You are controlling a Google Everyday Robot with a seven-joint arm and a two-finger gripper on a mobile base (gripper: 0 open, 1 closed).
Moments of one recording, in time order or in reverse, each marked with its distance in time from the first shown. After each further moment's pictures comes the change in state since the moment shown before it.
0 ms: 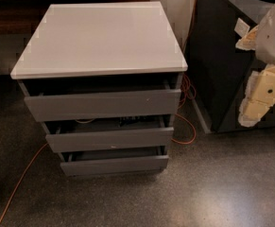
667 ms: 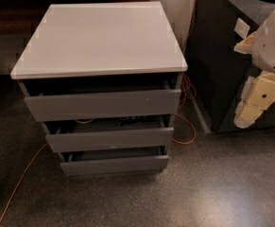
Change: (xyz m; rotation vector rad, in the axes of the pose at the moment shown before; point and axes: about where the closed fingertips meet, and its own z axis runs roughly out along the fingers) arm 0.004 -0.007 0.018 0.023 -0.020 -0.001
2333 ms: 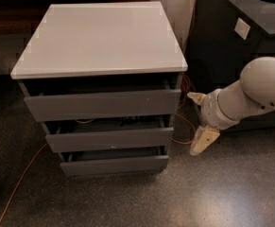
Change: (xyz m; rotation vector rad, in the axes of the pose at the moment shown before) arm -0.009 -0.003 0.216 0.017 -0.252 -0.173
